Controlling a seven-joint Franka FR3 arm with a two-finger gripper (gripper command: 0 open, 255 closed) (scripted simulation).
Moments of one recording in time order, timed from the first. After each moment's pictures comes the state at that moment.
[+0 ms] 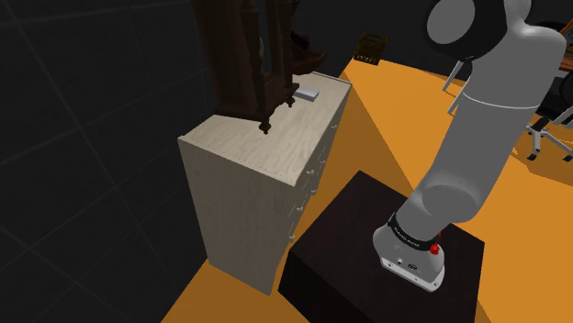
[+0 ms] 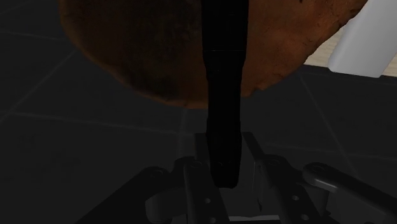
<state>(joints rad) -0.03 0.21 -0.28 -1.39 0.24 1.92 -0.74</state>
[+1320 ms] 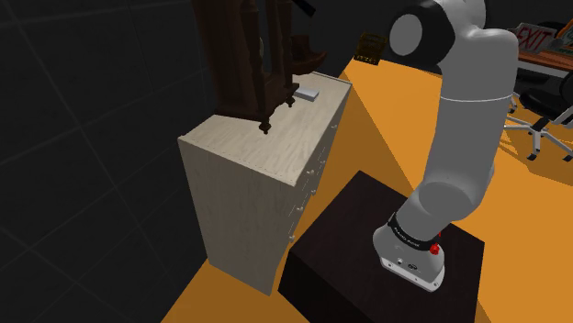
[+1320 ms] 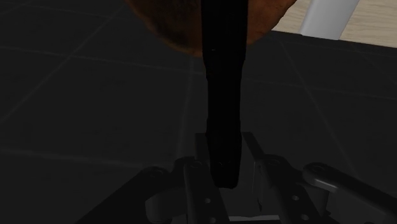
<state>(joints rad) -0.11 0.41 -0.28 -0.80 0.30 1.53 -0.70</state>
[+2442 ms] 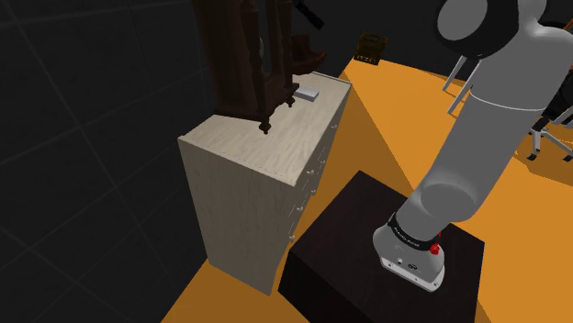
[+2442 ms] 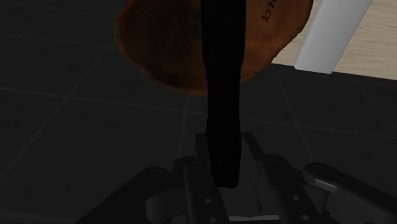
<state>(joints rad) -0.06 0.16 -0.29 -1.24 0.23 1.72 -0.74</state>
